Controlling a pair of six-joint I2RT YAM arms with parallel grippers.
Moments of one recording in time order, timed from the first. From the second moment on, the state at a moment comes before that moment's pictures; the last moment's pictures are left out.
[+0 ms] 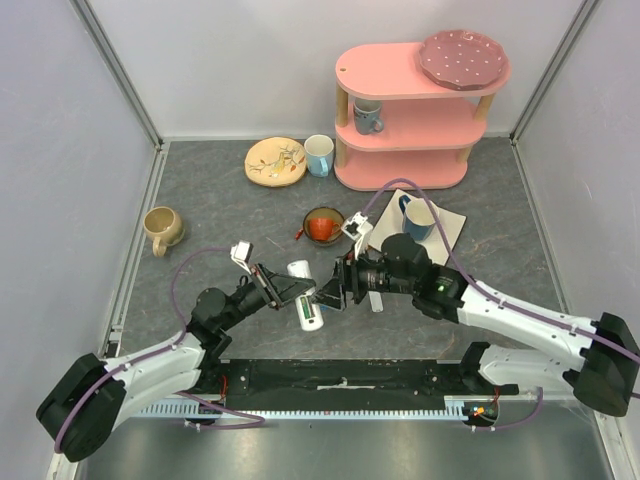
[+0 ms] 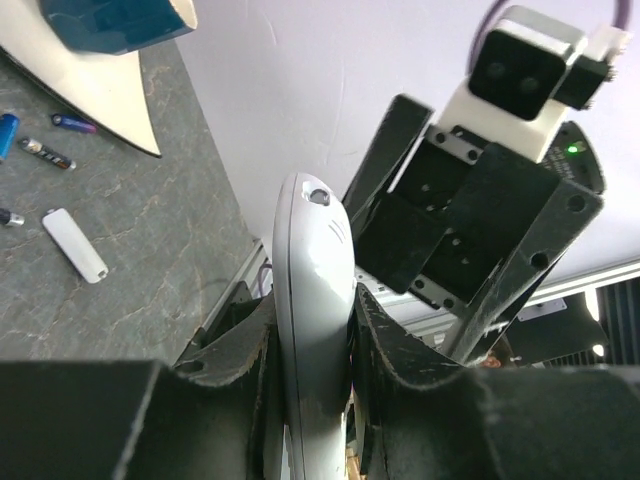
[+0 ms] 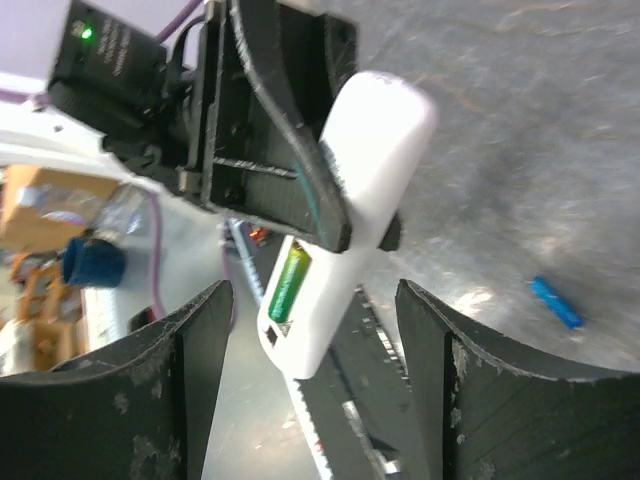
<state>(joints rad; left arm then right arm) -0.69 0.84 0.03 1.01 0.32 -1.34 0.96 1.12 0.74 0.07 -0.38 0.65</state>
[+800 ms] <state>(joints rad) -0.68 0.17 0.03 0.36 0.11 -1.19 0.98 1.25 0.68 -0.26 0.20 0.35</state>
